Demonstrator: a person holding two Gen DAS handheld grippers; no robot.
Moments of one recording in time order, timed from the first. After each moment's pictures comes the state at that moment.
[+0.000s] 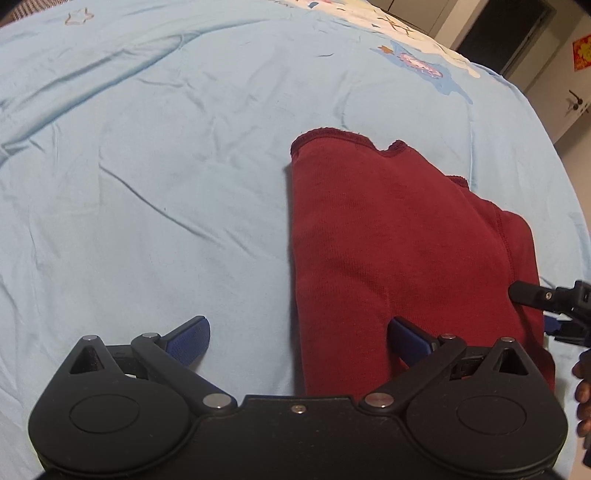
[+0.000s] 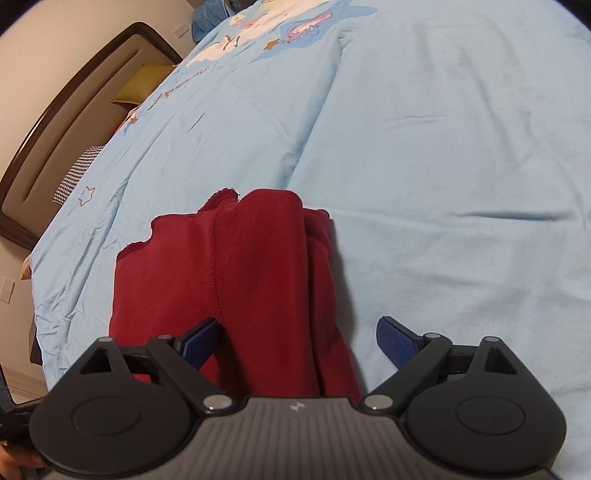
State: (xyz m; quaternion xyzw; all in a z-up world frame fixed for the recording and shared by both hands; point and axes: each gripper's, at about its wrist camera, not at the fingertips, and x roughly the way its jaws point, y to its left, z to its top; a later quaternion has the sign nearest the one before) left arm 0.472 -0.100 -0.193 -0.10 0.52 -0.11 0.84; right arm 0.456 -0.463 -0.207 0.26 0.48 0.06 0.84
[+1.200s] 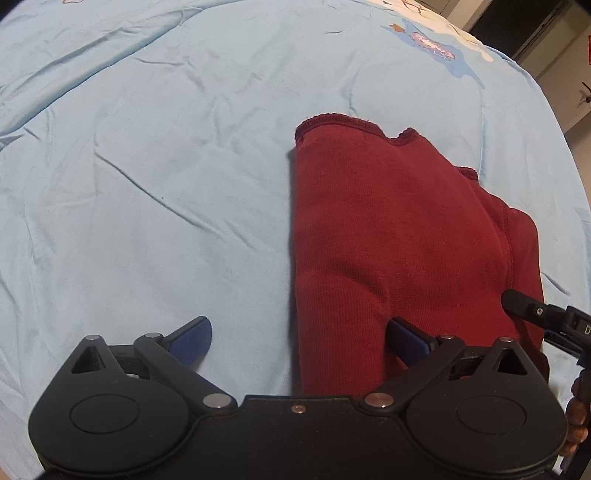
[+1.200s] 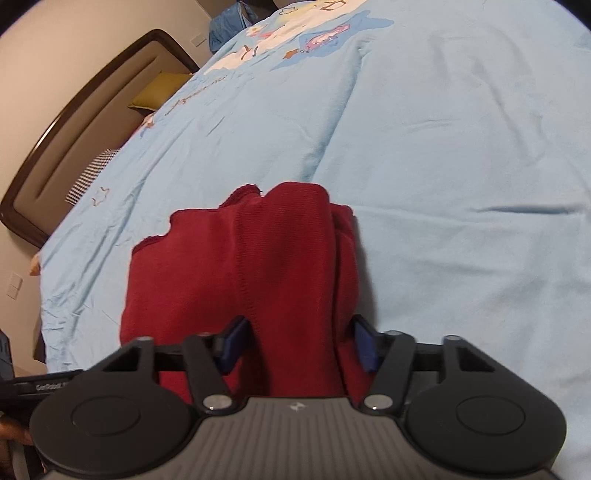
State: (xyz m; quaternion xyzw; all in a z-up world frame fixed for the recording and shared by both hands) left arm 0.490 -0.107 -0.188 -0.10 0.56 -0.10 0.82; right arm 0.443 -0.448 -0.206 0.27 0.45 0.07 0.85
